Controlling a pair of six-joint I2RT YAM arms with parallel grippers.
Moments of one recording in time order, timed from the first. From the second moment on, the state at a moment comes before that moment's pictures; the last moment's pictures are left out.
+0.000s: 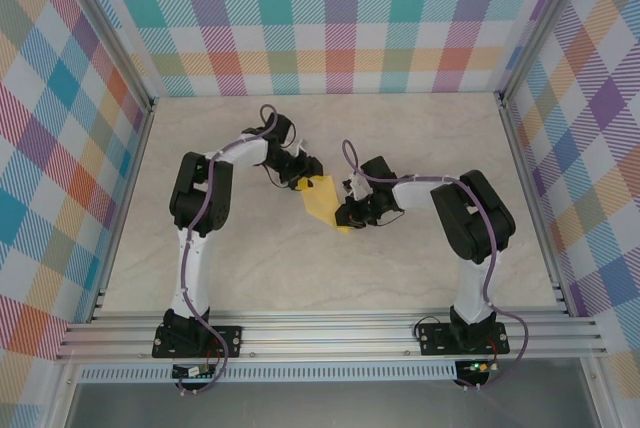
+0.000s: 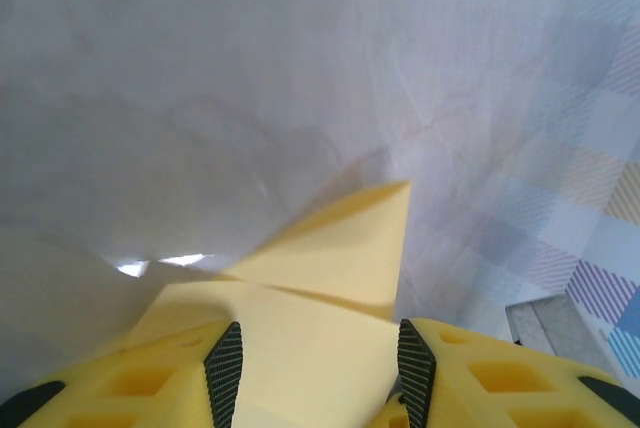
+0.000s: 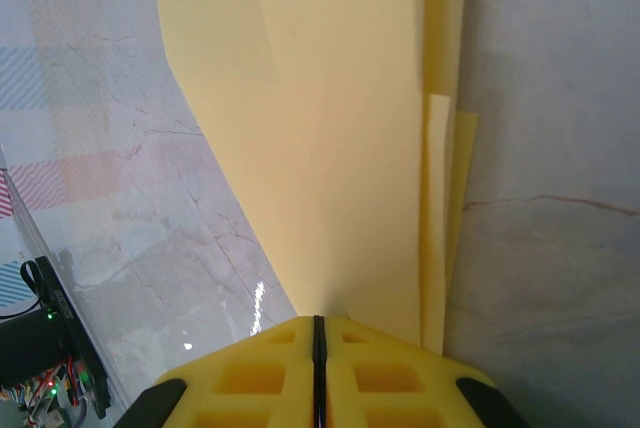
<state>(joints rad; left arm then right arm) -0.32 2.29 1.72 -0.67 0.69 -0.53 0.50 1.94 1.03 -0.26 -0.71 0.44</state>
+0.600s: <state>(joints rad) -0.27 2.00 1.51 -0.57 0.66 -0.50 0.50 1.94 1.03 -0.26 -0.71 0.44</state>
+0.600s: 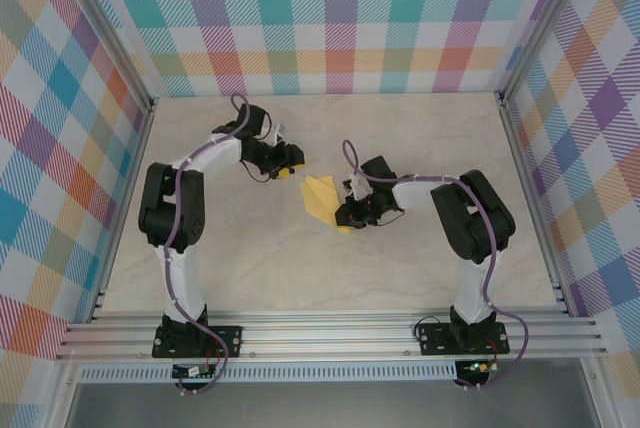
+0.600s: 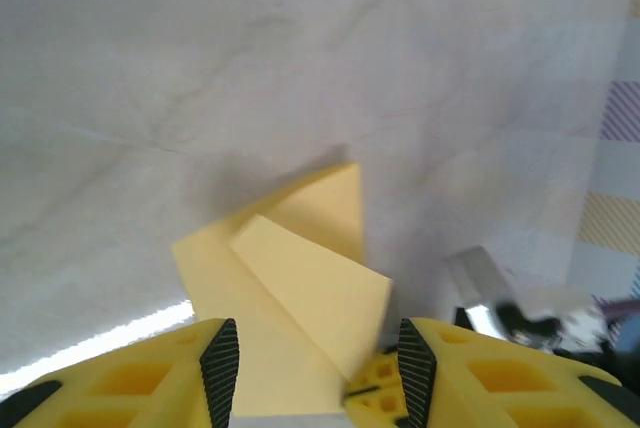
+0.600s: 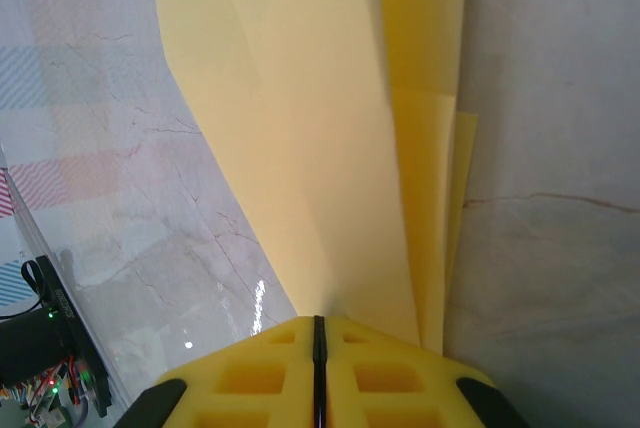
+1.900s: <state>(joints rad) -0.40 2.21 1.55 -0.52 0.70 -0.50 0.51 1.80 1.07 -0.39 -0.63 0.60</state>
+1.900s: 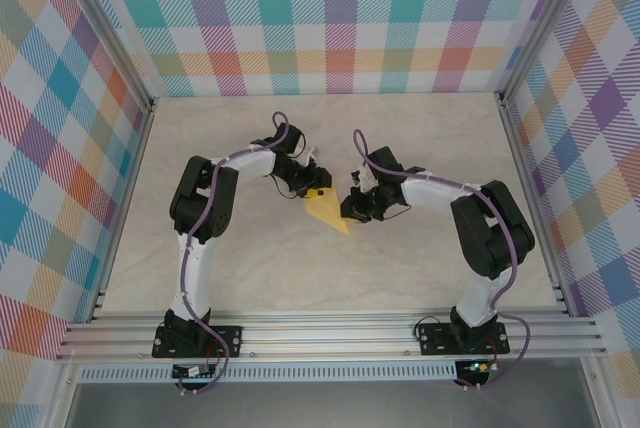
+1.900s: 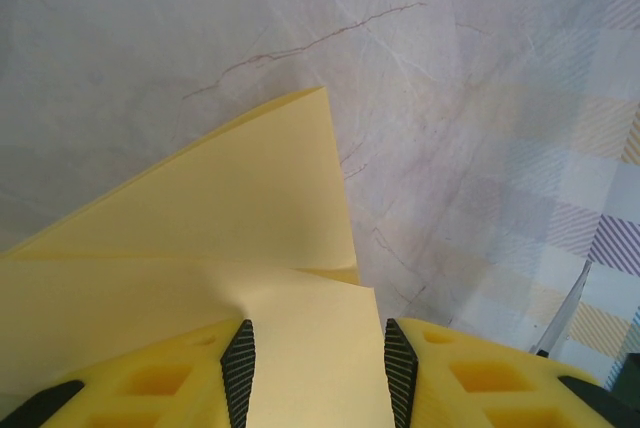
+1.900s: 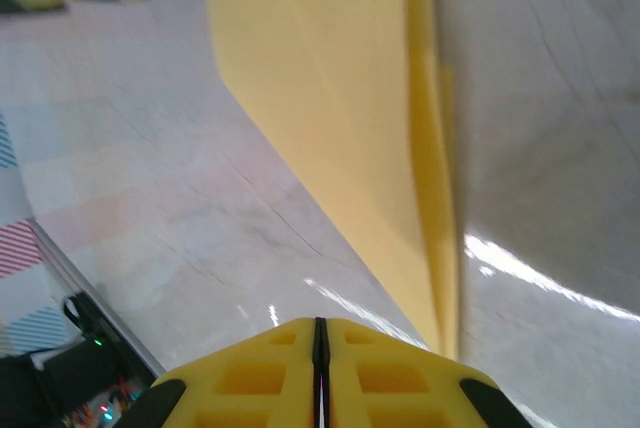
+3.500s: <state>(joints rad) -0.40 2.21 1.55 -0.51 0.69 -0.50 0.57 2.00 1.23 -0.44 -0.51 0.74</state>
